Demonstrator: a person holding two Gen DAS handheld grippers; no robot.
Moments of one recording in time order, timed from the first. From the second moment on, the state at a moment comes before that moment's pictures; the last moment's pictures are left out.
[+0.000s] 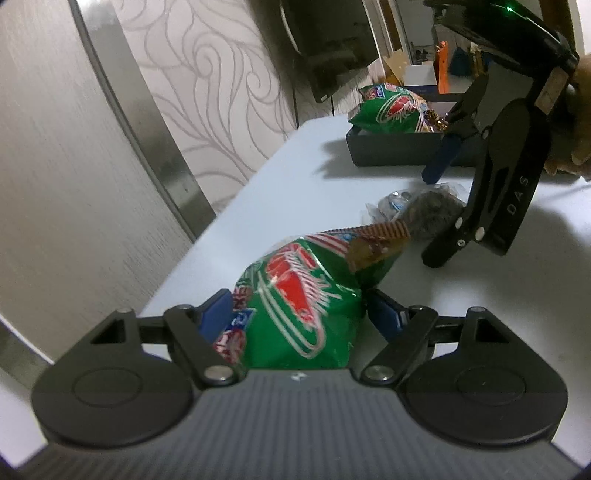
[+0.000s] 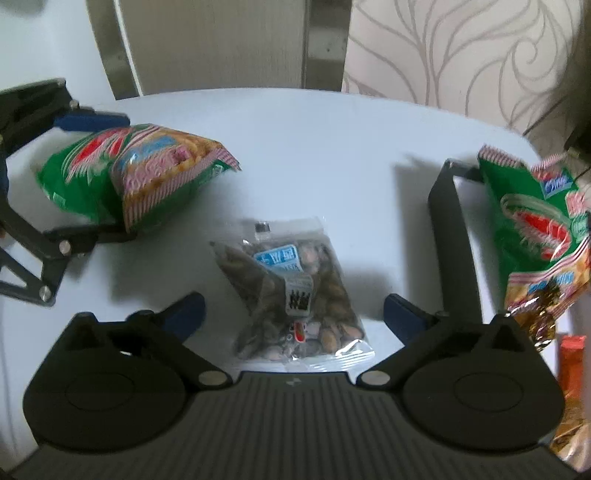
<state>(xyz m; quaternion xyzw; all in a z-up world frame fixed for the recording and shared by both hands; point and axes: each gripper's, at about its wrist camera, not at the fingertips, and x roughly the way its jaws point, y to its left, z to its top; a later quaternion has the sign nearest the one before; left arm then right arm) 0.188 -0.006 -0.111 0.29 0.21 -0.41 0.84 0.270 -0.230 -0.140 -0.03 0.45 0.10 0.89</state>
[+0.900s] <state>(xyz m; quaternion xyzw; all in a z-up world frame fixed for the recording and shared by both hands) 0.182 -0.016 -0.113 0.23 0.24 -0.33 0.88 0.263 -0.223 -0.134 -0.03 0.44 0.09 0.89</state>
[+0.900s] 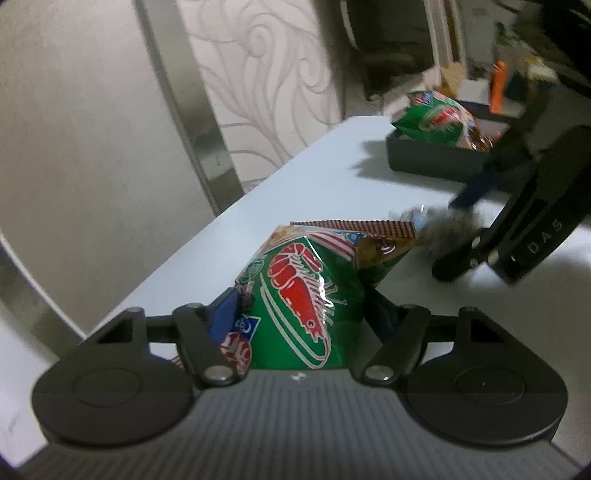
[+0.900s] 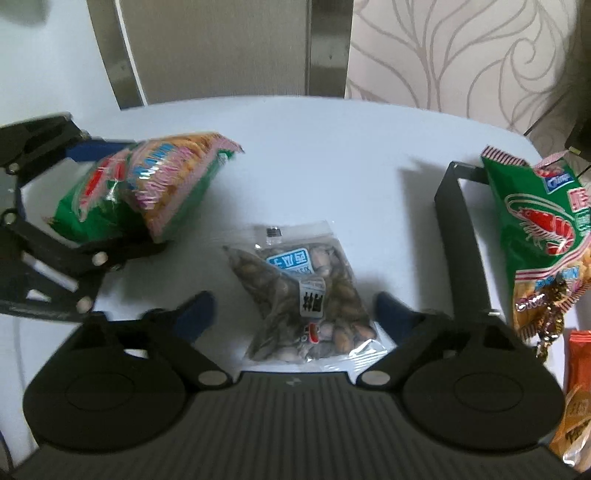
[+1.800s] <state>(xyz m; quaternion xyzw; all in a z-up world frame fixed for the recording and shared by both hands) 0.123 -0.022 -0.098 0.11 0.28 -0.21 0.93 0.135 -0.243 -0.118 0.03 0.42 0.09 0.90</state>
